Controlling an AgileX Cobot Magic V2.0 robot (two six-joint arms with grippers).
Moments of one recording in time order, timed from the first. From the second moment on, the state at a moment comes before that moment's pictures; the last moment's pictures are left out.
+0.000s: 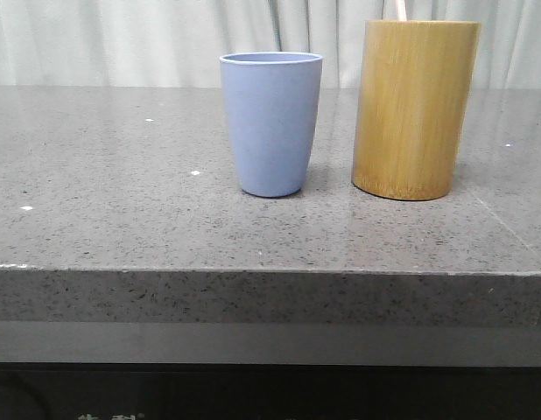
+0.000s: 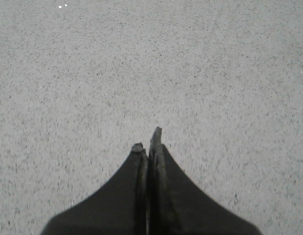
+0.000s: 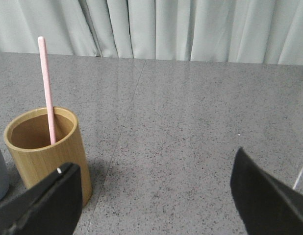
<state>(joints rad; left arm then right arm) -0.12 0.81 -0.80 -0.04 0.60 0.09 0.03 0.49 -0.65 0.11 0.43 -0.04</state>
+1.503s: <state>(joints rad) -0.12 0.17 -0.48 -0.05 0.54 0.09 0.36 1.47 -1.19 0.11 0.14 -0.04</state>
